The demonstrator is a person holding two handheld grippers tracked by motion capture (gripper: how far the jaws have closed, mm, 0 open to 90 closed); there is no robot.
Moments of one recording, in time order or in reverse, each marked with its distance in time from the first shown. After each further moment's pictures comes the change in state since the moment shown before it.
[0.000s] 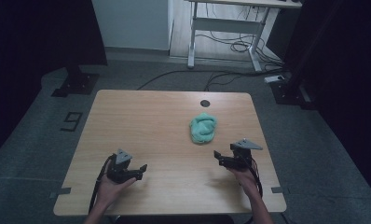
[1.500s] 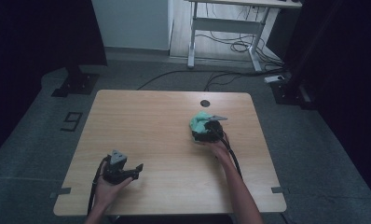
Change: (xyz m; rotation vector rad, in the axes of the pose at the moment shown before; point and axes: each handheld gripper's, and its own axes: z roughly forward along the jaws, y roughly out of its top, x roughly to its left) left arm 0.006 -0.006 -0.006 -0.015 0.022 -0.065; right arm 0.008 0.053 0.139 0.141 -0.014 -0.041
